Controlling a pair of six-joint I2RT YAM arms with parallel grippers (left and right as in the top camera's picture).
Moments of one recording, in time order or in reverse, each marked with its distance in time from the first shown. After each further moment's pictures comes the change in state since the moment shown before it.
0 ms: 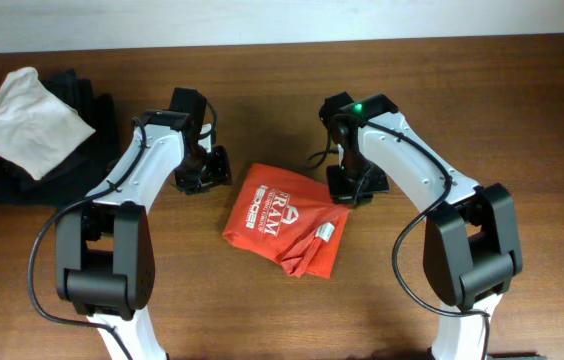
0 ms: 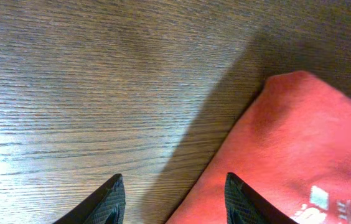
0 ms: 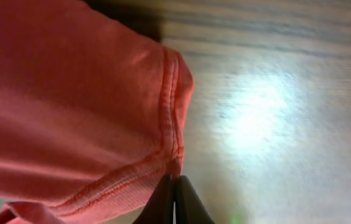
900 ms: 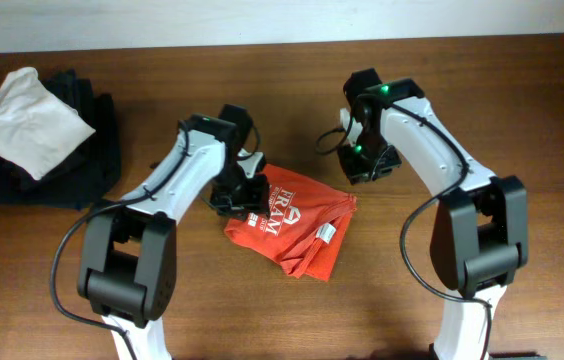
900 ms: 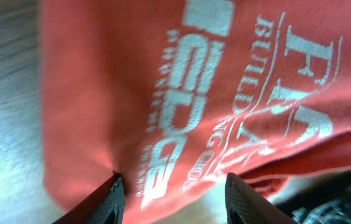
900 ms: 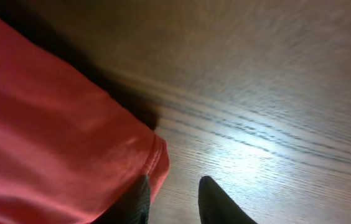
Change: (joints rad) left arm -0.195 0.000 0.006 -0.196 0.134 0.161; right arm -0.112 0.051 0.066 0.115 -0.070 -0.334
